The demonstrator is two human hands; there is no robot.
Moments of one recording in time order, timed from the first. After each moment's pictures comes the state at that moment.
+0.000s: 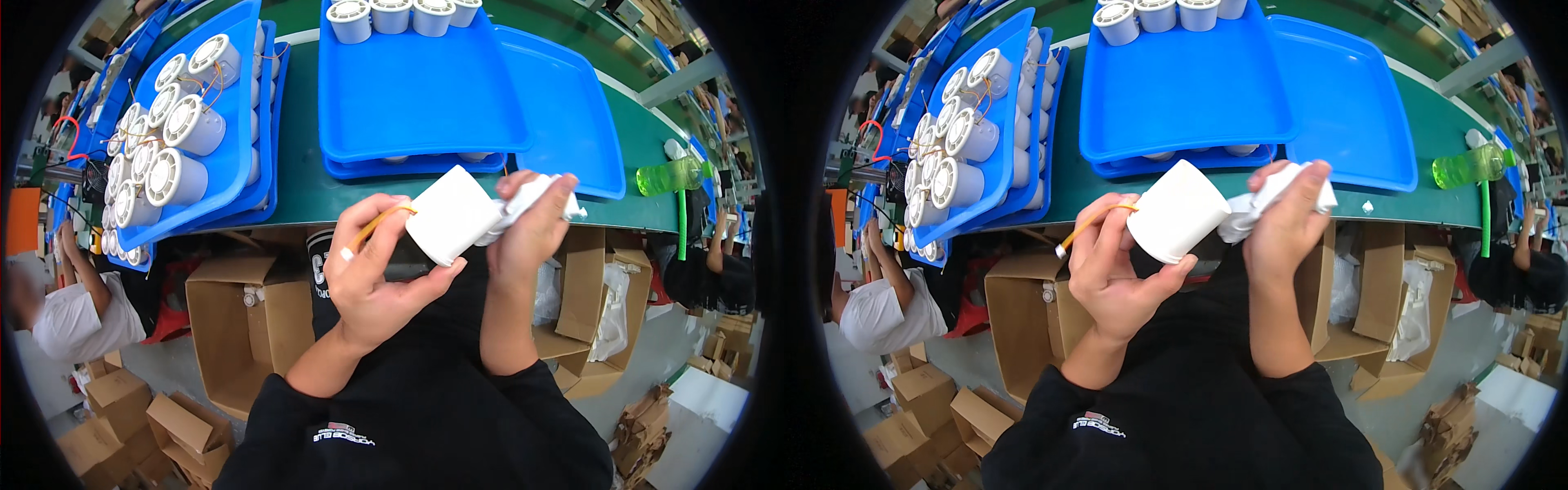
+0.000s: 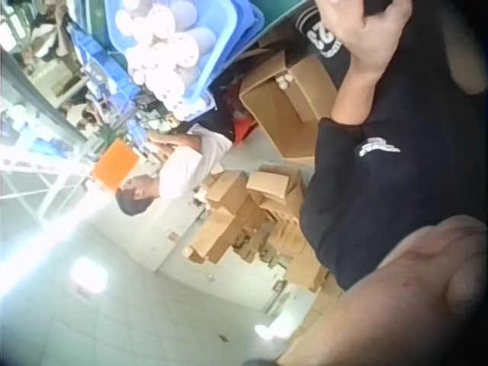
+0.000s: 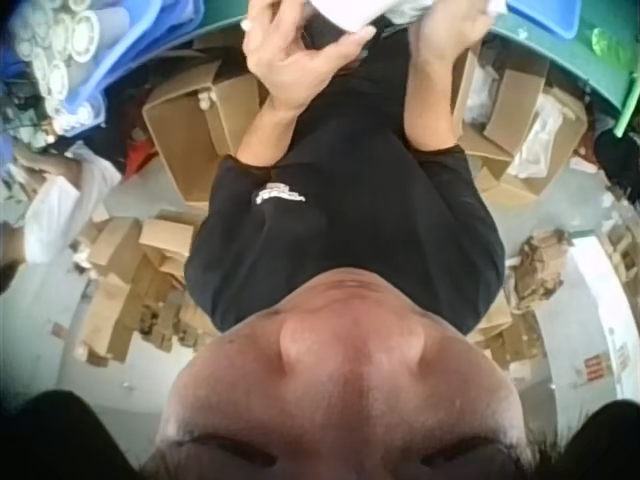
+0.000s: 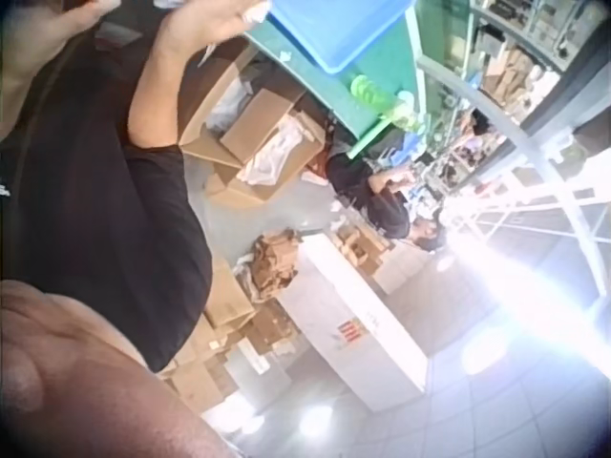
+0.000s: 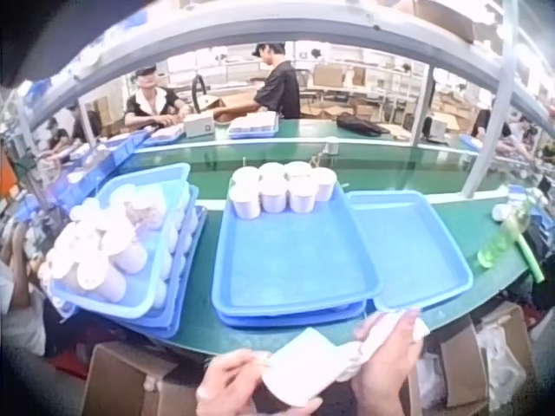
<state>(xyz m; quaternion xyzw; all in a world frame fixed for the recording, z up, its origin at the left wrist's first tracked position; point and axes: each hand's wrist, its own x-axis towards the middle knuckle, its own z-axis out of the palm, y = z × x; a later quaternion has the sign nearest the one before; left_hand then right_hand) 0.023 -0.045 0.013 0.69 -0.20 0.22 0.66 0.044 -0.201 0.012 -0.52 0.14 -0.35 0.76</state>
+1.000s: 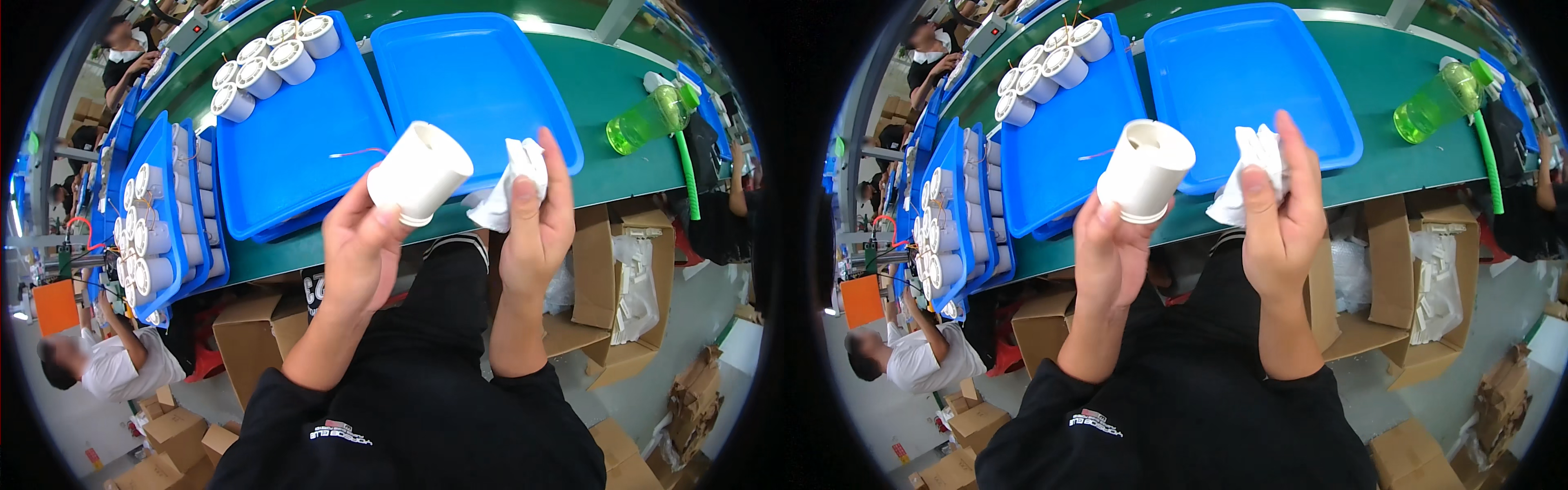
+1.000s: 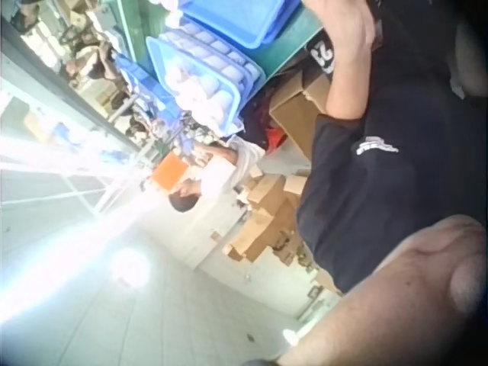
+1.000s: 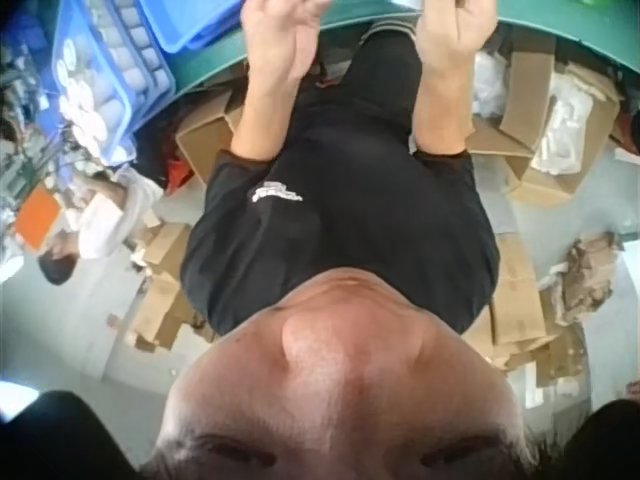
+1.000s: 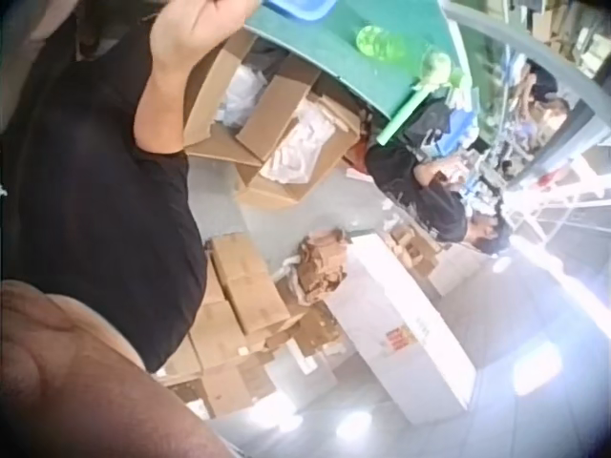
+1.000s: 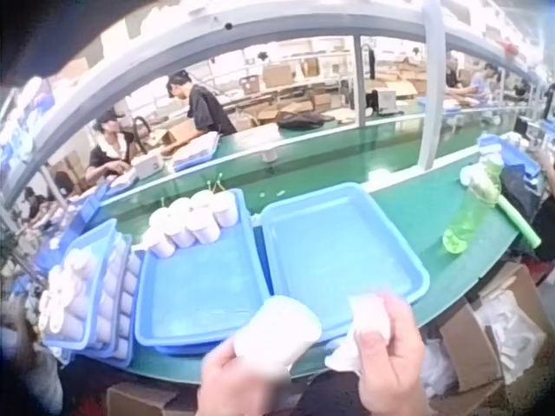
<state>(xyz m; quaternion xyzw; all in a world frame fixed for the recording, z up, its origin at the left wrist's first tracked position) 0.061 -0.191 0.040 0.44 -0.07 -0.17 0.88 0.018 -0.340 0.029 -0.65 0.06 -0.39 0.65</state>
